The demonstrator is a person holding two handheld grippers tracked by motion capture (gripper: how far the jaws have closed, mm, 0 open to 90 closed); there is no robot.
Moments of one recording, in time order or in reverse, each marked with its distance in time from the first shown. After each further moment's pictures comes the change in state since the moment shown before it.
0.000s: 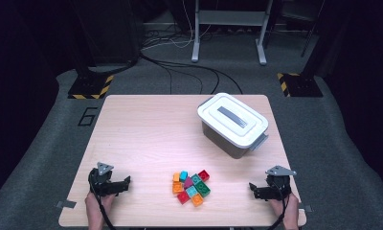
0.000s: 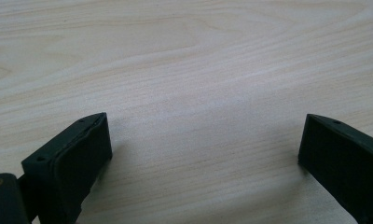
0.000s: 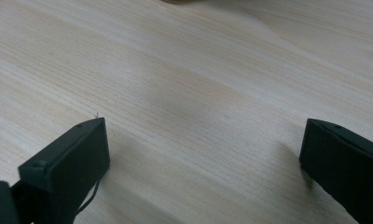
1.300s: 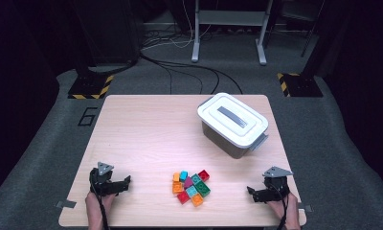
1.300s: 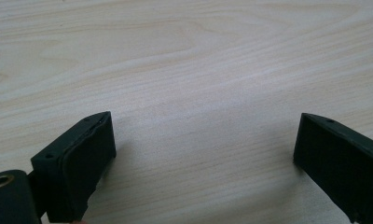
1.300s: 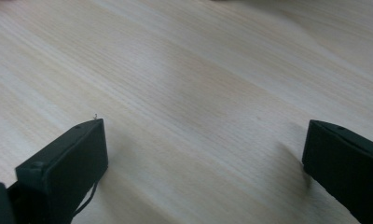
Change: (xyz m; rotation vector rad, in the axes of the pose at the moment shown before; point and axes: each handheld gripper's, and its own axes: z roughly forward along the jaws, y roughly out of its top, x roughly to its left) left arm -0.001 0.000 0.001 -0.018 -0.010 -0.004; right arm 0.007 0.002 -0.001 0.021 0.067 -0.088
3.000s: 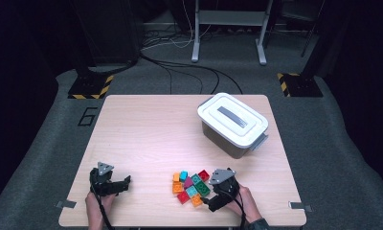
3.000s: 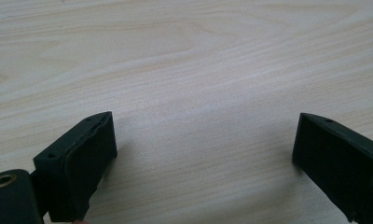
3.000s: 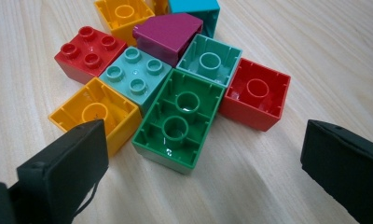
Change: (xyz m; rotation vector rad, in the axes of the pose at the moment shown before) left arm 0.000 0.000 -0.001 0.005 0.000 0.012; right arm 0.128 0.072 0.044 -0.030 0.296 -0.370
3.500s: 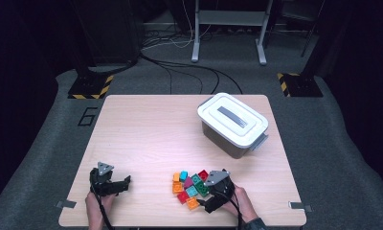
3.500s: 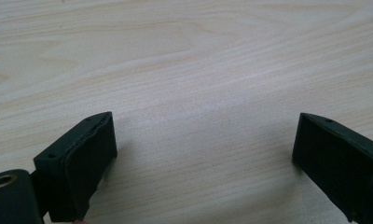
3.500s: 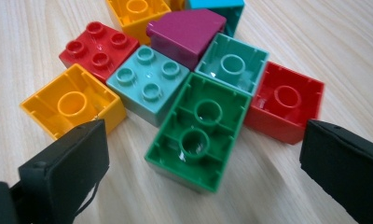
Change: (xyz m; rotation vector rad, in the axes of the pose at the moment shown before) left arm 0.000 0.000 0.000 0.002 0.001 0.004; right arm 0.005 0.004 0.014 0.020 0.028 -0.030
